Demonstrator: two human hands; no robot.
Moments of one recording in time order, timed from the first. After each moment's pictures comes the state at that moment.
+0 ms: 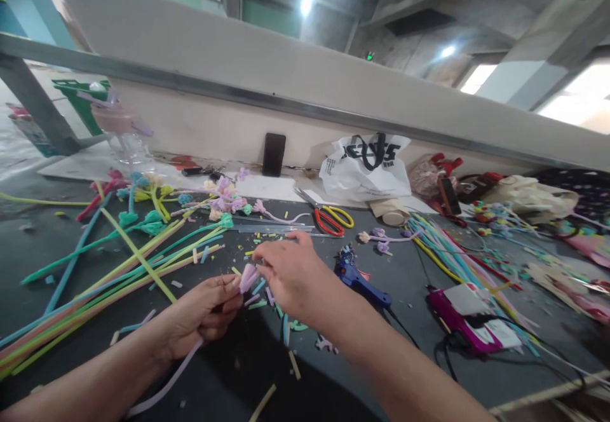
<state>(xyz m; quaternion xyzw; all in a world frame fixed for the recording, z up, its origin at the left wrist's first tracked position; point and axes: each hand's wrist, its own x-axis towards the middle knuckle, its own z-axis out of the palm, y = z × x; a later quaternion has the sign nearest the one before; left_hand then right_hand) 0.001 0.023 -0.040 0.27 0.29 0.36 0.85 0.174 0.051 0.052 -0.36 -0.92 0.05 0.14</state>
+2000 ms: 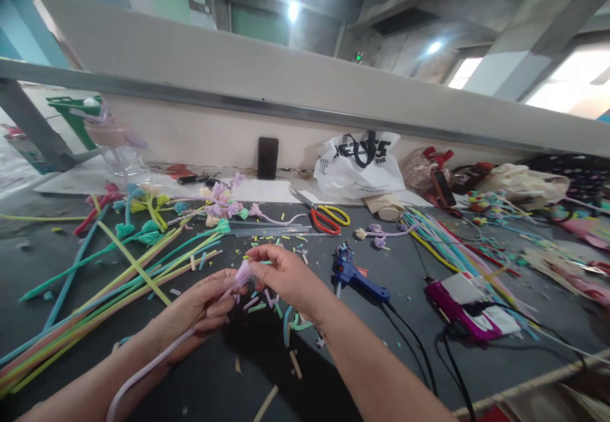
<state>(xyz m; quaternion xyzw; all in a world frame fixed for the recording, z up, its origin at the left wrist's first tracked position) -0.001 0.023 -0.027 0.25 0.31 0.43 0.81 0.167 0.054 0.019 -0.44 -0.63 0.56 0.31</state>
